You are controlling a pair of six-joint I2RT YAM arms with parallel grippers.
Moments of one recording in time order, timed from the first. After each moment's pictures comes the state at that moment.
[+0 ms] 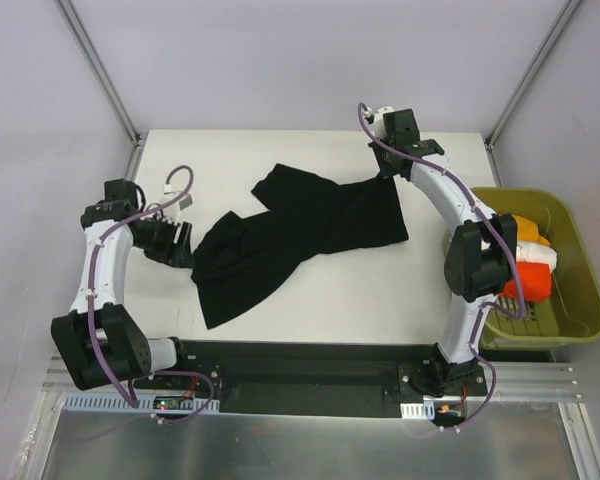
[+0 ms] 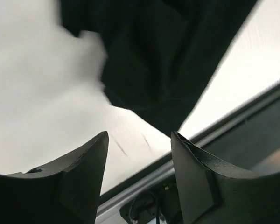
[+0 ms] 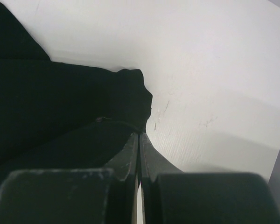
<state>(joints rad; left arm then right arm) 0.27 1.29 1.09 -1.09 0.55 0.54 0.31 1.91 1.72 -0.59 0.18 -0.20</state>
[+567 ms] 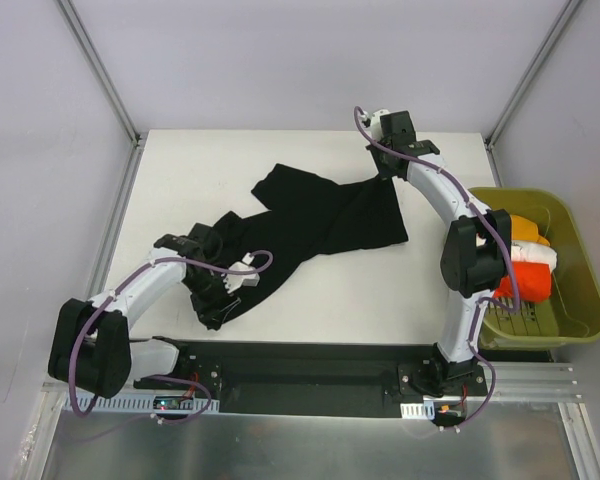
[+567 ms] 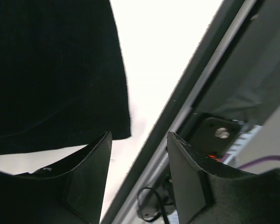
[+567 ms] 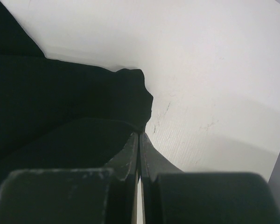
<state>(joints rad) -0.29 1.24 0.73 -1.09 0.44 0.78 0.31 1.96 1.74 -0.58 0.18 -0.24</state>
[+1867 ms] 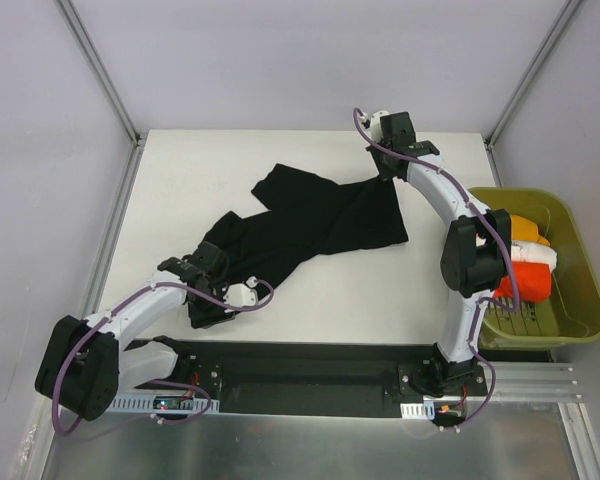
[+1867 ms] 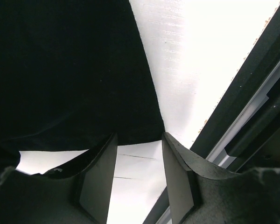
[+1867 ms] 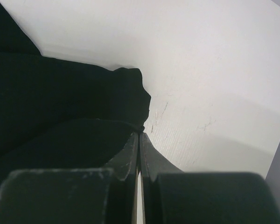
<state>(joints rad) -0.41 1.12 0.54 -0.89 0.17 0.93 0.31 1.96 1.73 -0.57 0.19 -0.26</state>
